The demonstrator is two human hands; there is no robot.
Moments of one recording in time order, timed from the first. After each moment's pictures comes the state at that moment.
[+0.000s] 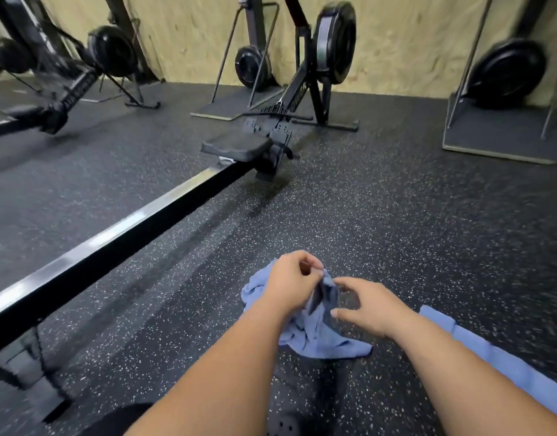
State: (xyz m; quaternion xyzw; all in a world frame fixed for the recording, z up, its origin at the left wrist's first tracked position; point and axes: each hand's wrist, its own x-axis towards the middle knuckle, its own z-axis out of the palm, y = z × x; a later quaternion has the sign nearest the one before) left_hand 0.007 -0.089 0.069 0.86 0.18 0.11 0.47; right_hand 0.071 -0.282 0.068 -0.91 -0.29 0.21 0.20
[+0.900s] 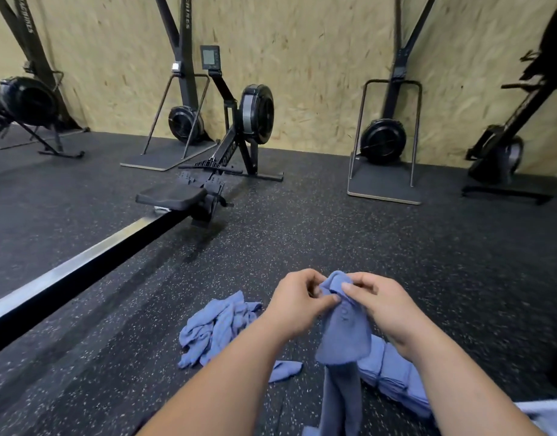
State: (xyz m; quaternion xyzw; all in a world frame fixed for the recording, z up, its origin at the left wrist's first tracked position) left_hand -0.042 -0.244 0.192 0.85 -0.01 0.07 0.53; right_hand -0.022 -0.438 0.217 -0.74 -0.12 0.11 0.65
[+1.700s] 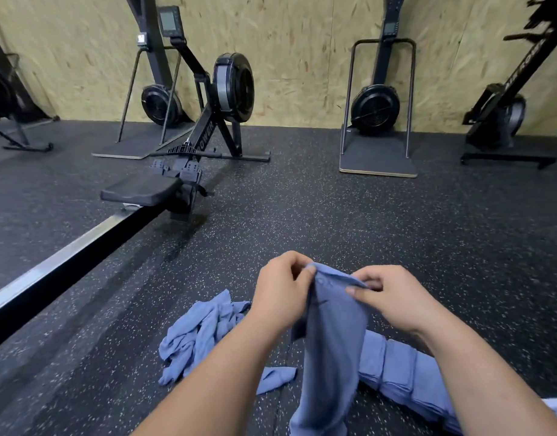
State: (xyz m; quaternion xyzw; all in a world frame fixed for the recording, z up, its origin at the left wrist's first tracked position) left_hand 0.054 -0.253 0.181 0.88 0.06 0.14 0.45; right_hand 0.085 -0.474 0.187 -0.84 -0.14 0.10 0.52
